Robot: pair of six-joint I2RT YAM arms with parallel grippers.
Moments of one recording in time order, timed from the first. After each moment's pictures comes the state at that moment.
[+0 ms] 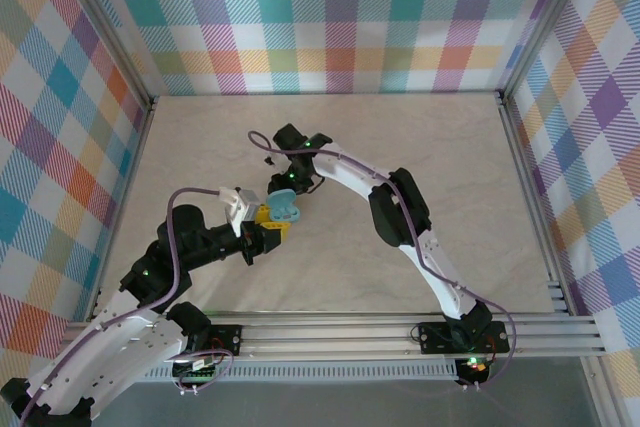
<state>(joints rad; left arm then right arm) -0.65 0.57 0.64 -0.27 0.40 -0.14 0.79 2.51 2.22 -0.92 -0.35 0.16</state>
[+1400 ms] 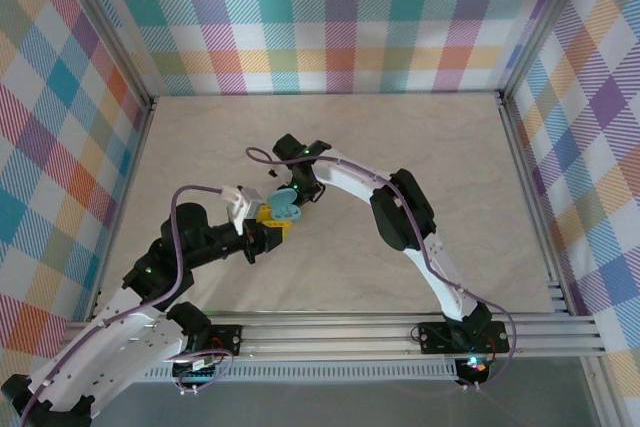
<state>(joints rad) -0.65 0.60 0.64 -0.27 0.39 -0.16 0.81 2.43 2.07 -0.93 -0.21 0.08</state>
